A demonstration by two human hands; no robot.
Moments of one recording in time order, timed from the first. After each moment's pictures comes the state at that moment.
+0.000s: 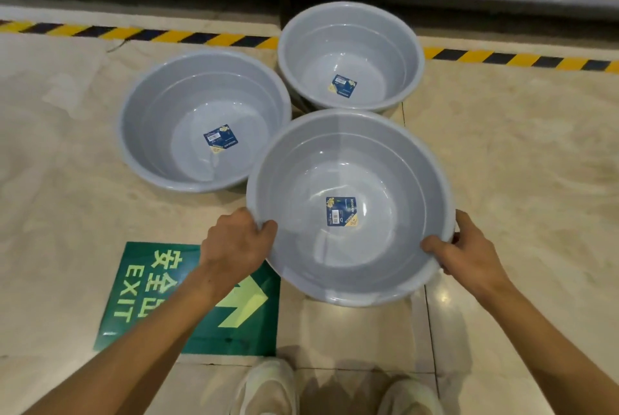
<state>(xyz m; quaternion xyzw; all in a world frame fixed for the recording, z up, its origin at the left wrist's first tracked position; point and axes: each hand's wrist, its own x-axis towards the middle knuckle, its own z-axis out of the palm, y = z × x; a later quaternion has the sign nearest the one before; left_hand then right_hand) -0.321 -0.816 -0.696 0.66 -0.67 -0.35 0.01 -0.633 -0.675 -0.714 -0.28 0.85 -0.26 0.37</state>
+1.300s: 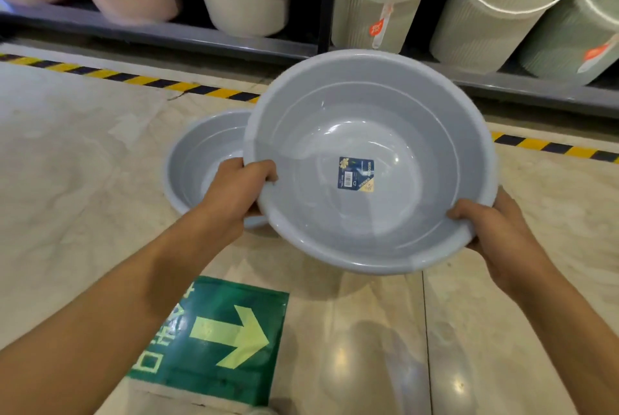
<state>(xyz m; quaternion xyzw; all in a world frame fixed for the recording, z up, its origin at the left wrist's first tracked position) -0.334 -0.897 -0.610 0.61 -0.39 -0.58 0.37 -0.634 -0.763 -0.593 -0.33 0.72 -0.48 0.39</state>
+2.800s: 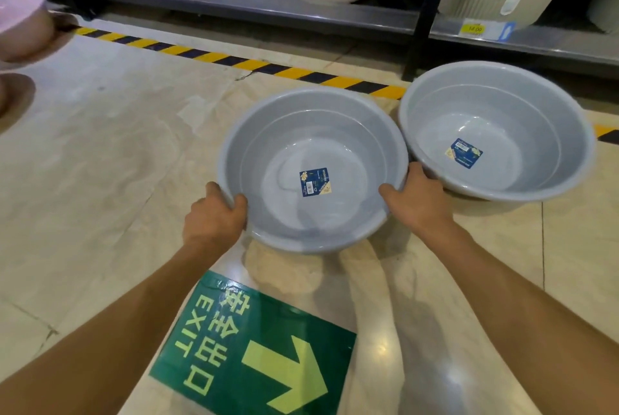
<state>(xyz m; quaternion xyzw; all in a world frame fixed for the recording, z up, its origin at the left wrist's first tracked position) -0.186 -0.965 -0.739 0.82 -0.53 -0.19 0.10 -0.504 -0.976 -0.732 -0.50 0.78 -0.20 0.32</state>
